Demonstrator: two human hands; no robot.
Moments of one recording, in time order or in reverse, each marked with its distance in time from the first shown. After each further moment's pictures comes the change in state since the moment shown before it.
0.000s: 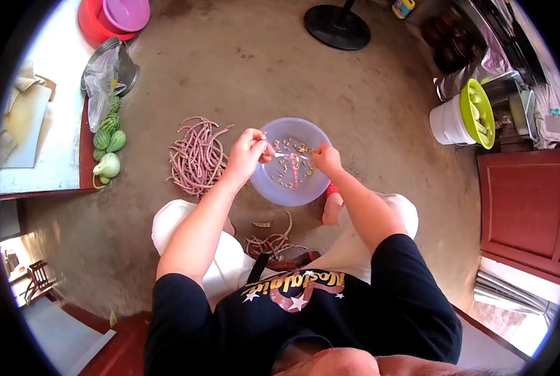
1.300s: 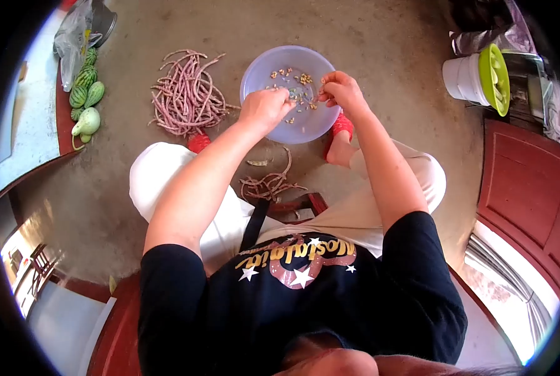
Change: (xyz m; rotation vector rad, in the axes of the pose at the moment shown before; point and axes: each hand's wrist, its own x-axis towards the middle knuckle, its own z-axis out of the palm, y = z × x) left_hand -0.016 -0.056 0.021 1.075 -0.140 0.242; right_hand -0.033 -0.034 -0.035 0.717 -0.178 0.180
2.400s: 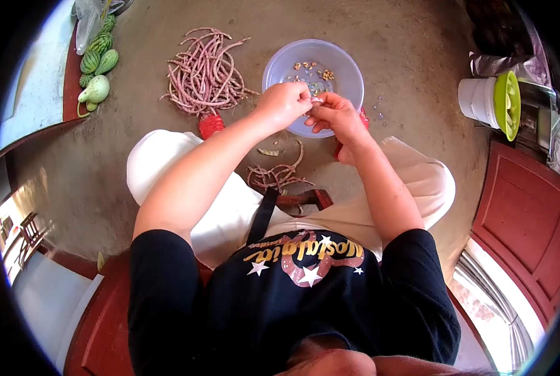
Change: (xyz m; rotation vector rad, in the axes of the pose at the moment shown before) left_hand -0.025 -0.004 -0.020 -0.425 -0.107 -0.204; right_hand -0.066 0.001 0.069 0.225 -0.357 0.071
